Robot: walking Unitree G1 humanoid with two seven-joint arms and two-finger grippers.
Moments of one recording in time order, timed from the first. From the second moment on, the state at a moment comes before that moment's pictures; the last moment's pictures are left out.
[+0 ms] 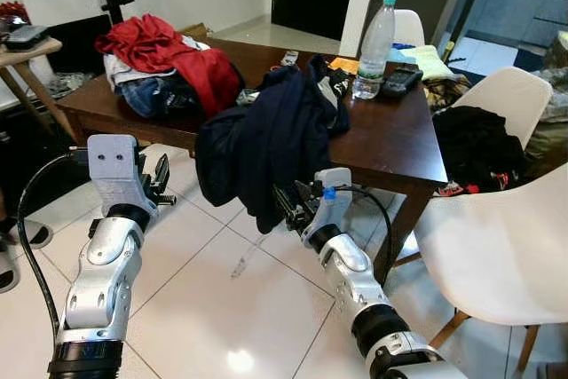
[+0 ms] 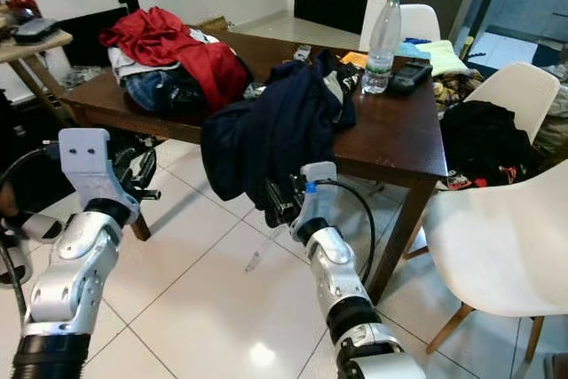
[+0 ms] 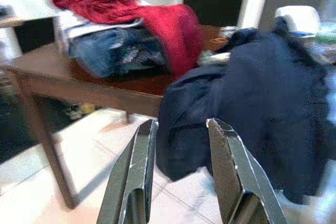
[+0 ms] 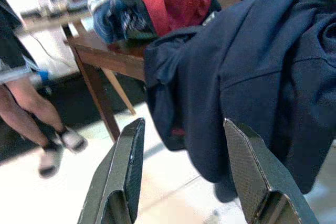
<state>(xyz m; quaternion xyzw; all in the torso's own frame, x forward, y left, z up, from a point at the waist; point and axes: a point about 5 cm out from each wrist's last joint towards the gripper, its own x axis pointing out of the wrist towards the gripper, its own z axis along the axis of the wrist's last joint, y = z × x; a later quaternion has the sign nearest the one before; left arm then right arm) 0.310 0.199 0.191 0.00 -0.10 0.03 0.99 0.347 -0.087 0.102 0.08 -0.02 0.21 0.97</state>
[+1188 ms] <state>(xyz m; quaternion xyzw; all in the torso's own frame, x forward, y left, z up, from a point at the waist) 0.307 0.224 0.204 0.02 -0.11 0.06 0.99 0.343 -0.070 0.113 0.11 -0.05 0.25 0.96</state>
